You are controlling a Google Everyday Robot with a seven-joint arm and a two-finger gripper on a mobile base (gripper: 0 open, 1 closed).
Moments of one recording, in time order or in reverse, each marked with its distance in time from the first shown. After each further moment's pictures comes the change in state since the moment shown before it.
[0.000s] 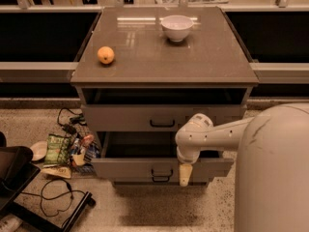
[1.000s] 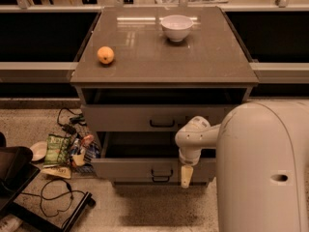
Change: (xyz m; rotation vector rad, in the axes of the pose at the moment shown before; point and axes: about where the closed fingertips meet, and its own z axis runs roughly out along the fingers) arm 0.022 -0.005 0.044 -0.062 0.072 0.104
